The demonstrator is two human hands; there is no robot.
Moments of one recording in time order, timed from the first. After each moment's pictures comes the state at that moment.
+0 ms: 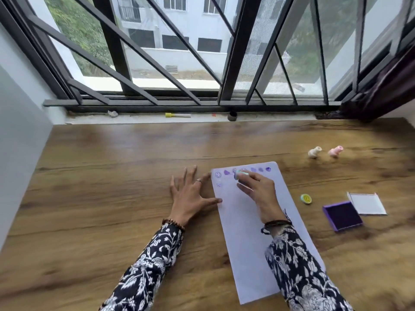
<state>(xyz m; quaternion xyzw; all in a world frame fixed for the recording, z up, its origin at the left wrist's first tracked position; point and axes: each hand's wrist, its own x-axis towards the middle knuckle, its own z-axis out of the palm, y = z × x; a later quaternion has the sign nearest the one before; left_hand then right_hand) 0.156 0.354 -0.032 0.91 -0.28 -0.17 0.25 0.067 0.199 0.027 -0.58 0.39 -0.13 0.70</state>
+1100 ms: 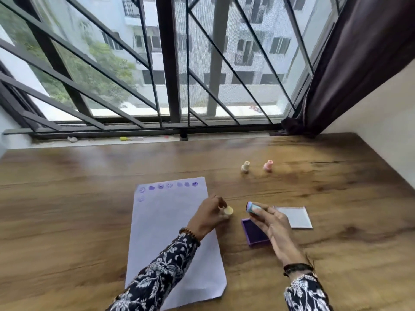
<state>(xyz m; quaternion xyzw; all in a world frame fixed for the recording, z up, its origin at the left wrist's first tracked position) 0.020 0.131 0.012 0.83 -0.35 -0.20 0.38 -0.099 0.001 0.034 -0.48 0.37 -0.14 0.78</state>
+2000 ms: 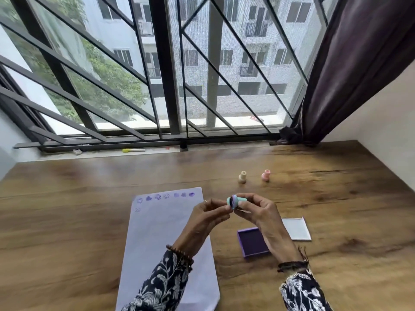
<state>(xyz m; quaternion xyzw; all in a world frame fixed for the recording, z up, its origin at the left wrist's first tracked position) 0.001 0.131 0.050 0.51 -0.09 -0.38 0.77 -0.078 0.002 0.084 -0.59 0.21 -0.11 0.77</state>
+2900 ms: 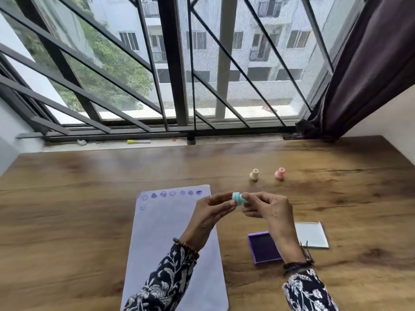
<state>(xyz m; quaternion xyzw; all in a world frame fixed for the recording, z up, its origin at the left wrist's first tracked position) 0.028 0.126 0.041 0.51 -0.08 -0.37 0.77 -0.049 -0.005 0.068 -0.70 0.25 -0.19 0.65</state>
